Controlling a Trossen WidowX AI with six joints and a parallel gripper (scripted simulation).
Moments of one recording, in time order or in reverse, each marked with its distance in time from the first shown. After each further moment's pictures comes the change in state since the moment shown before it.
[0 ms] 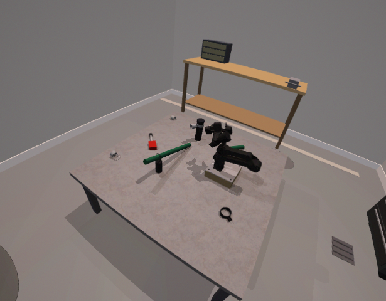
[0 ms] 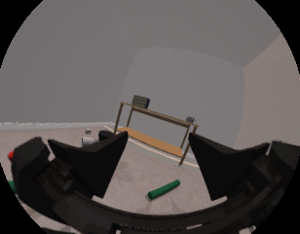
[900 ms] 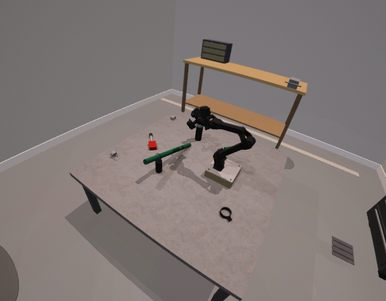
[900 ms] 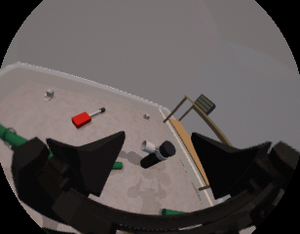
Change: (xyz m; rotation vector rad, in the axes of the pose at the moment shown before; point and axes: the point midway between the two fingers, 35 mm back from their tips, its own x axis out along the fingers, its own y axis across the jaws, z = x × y) arm 0.024 0.168 0.075 -0.284 0.126 0.780
